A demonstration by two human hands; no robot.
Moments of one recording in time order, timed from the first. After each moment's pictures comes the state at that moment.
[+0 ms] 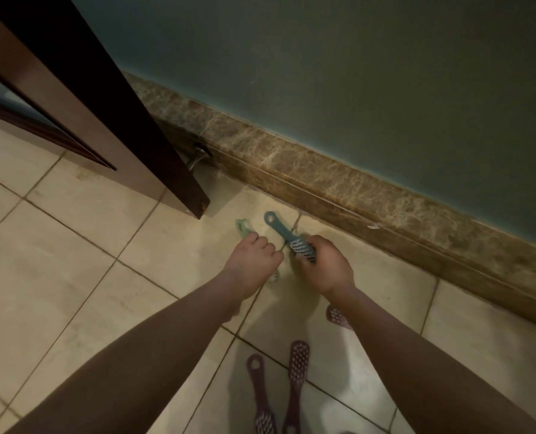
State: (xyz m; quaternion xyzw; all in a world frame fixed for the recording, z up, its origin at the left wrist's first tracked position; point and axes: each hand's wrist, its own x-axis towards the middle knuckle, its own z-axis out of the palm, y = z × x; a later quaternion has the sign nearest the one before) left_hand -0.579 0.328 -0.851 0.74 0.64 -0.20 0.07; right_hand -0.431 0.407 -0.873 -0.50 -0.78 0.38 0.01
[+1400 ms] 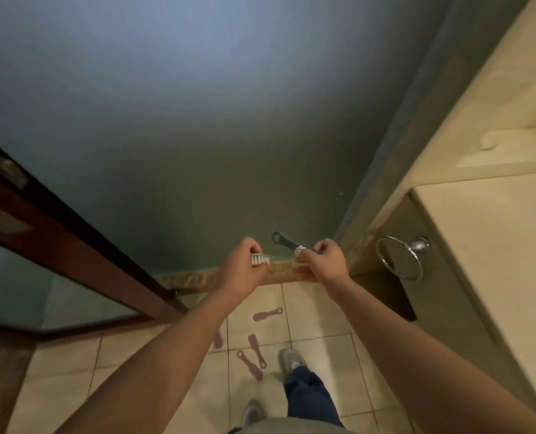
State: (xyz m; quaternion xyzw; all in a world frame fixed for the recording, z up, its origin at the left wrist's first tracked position) left_hand -0.420 0.250 -0.078 0.62 0.68 0.20 0.34; right_hand -0.243 0.249 -0.070 -0.69 -0.32 0.52 0.38
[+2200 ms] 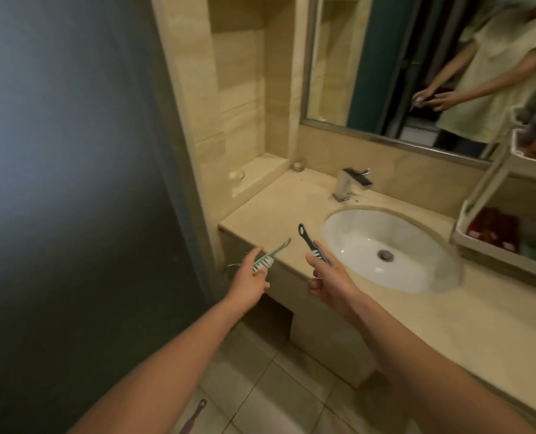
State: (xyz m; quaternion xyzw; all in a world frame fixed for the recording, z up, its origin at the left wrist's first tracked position) left_hand -0.157 0.174 0.011 0.72 0.36 0.14 0.58; right_hand -0.047 0.037 0.031 -0.64 -0.10 0.38 0.66
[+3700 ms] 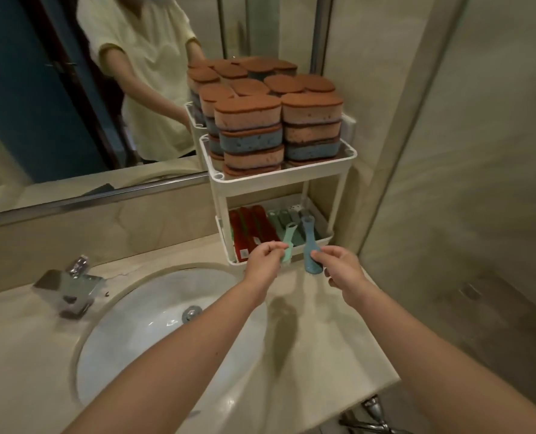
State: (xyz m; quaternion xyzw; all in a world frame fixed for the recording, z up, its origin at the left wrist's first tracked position) left_hand 0.299 -0.117 0.026 0.75 0.02 -0.15 0.65; right_hand 0.252 -0.261 0.025 -0.69 0.31 -0.04 0.65
